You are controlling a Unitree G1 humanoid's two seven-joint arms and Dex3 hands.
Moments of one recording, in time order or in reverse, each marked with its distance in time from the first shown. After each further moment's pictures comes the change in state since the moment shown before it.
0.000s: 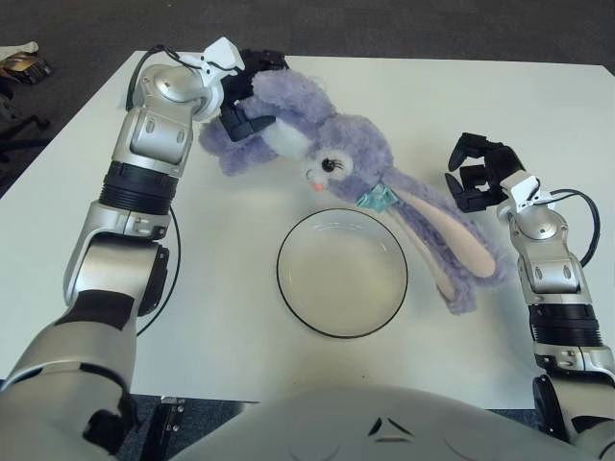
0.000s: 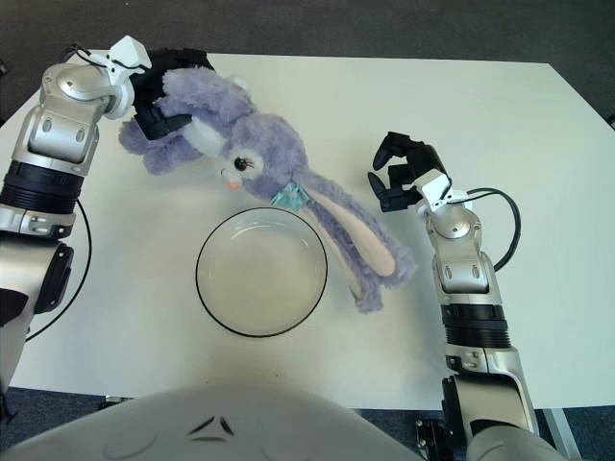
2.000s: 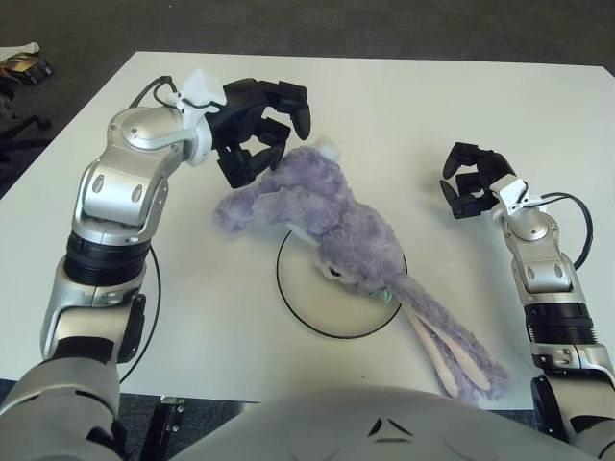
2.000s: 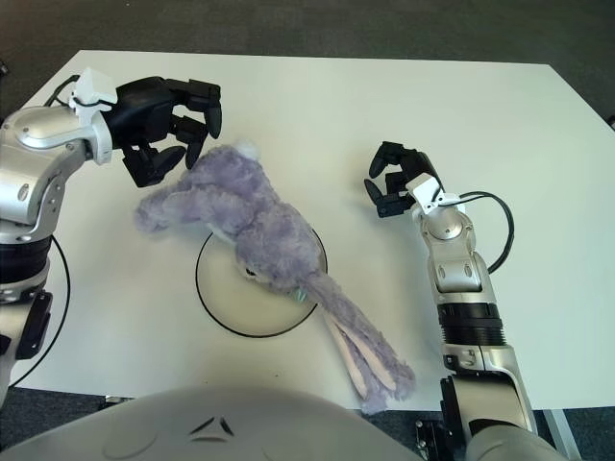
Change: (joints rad) left arm 0.295 0.069 0.083 -0.645 -0.338 0.241 0.009; right arm -0.004 0.003 0.029 0.040 -0.039 0.026 0.002
